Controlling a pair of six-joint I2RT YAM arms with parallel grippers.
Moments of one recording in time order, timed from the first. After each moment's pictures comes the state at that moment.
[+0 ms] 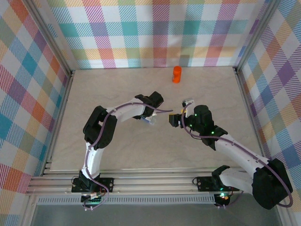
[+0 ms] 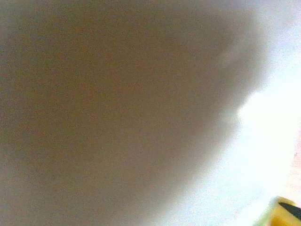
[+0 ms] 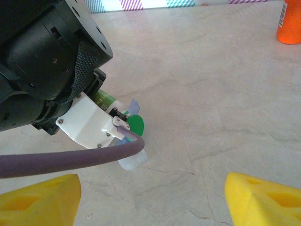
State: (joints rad) left arm -0.69 2.07 1.57 -0.89 -0.78 1.23; right arm 0.52 1.09 0.59 0.06 -0.16 0.26
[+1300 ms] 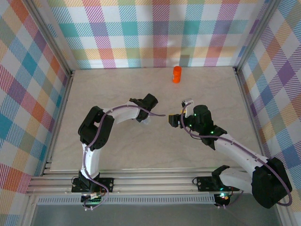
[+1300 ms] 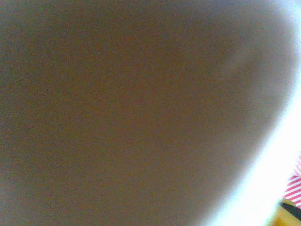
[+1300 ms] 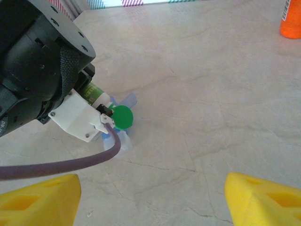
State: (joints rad) left arm -0.65 2.01 1.39 -0.68 -0.94 1.44; right arm 0.52 1.10 0.59 0.06 -0.16 0.26
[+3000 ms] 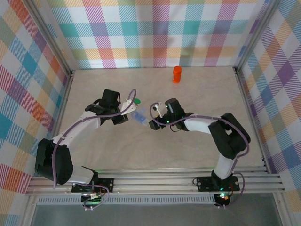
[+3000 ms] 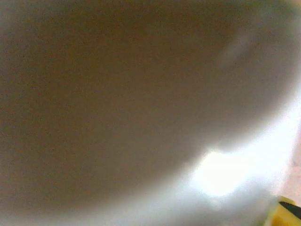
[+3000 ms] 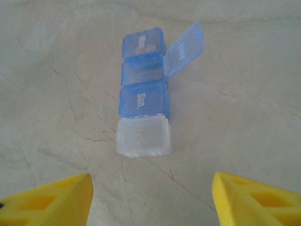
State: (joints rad) left arm -0.36 1.39 1.02 -0.55 0.07 0.81; right arm 0.64 1.79 0.94 0.11 -0.38 0.01
